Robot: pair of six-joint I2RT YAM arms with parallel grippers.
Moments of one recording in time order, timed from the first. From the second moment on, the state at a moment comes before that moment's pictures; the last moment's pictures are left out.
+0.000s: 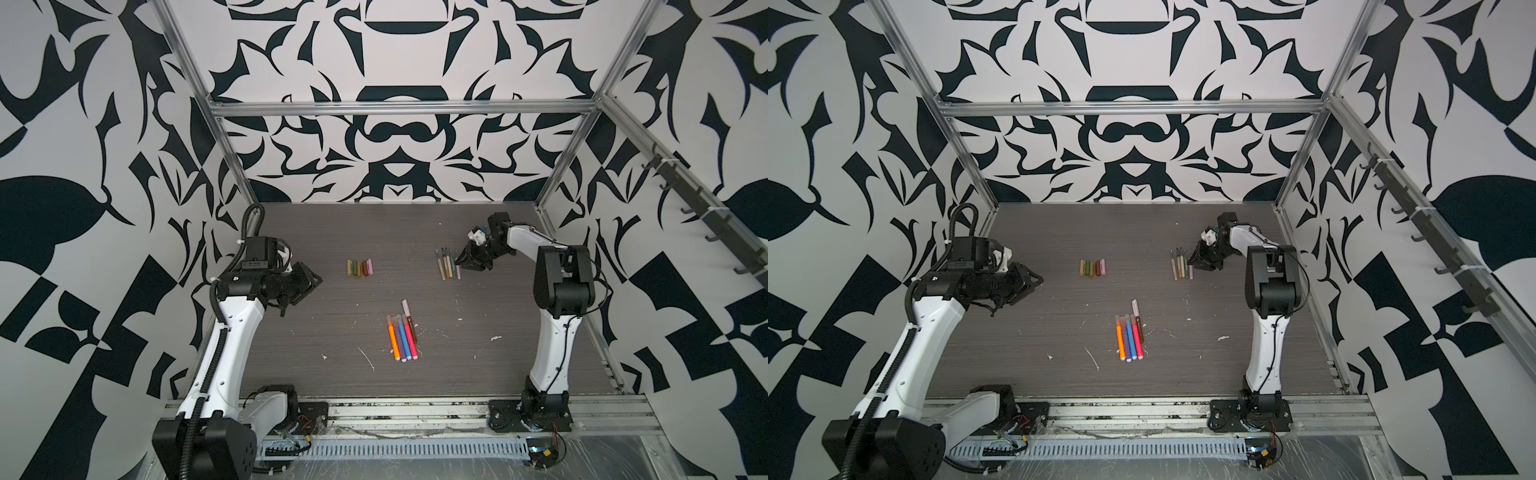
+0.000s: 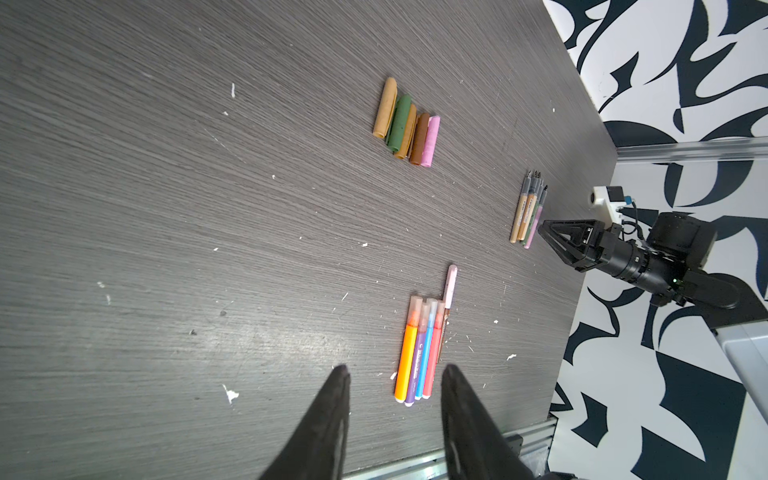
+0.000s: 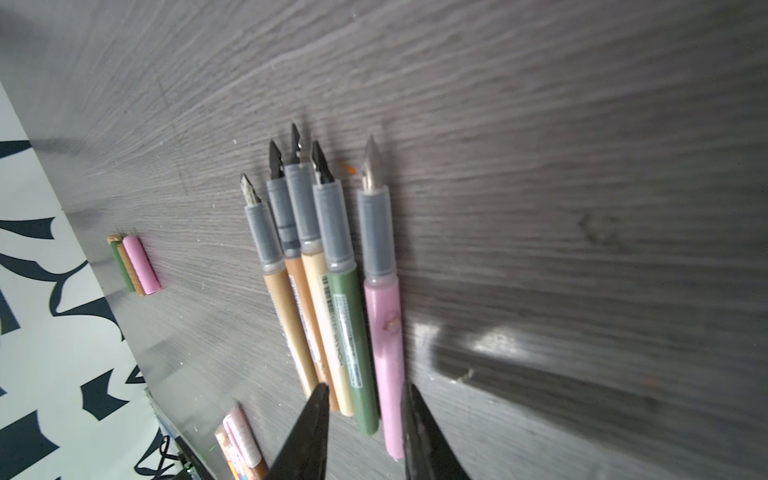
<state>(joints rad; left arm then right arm) -0.01 1.10 1.07 -0.97 0.44 -0.59 0.03 2.14 1.56 -0.76 -0.62 0.29</state>
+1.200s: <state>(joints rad) -0.01 1.09 1.08 -0.99 0.44 -0.58 -0.02 2.14 1.57 -0.73 -0.61 0.35</state>
